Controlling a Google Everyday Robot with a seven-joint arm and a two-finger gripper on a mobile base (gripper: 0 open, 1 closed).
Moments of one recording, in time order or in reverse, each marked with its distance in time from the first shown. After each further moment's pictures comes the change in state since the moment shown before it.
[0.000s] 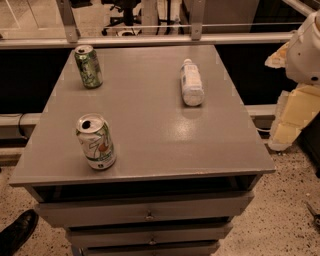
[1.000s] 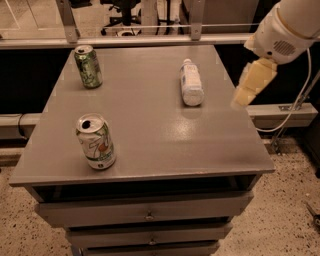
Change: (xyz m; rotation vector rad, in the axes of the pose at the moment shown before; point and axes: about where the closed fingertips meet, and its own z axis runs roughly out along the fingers) arm -0.039 -0.093 0.047 0.039 -0.140 0.107
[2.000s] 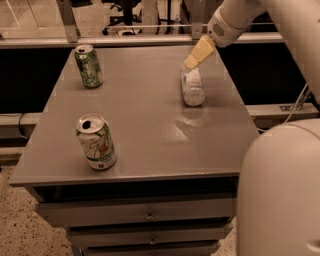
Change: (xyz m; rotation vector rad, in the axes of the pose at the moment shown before) arm -0.063 -0.133 0.109 0.019 -0.051 0.439
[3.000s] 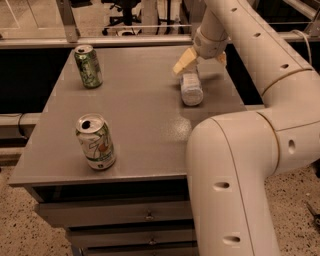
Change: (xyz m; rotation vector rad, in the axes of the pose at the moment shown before) arm 0.005 -0.025 0.081 0.071 0.215 0.417
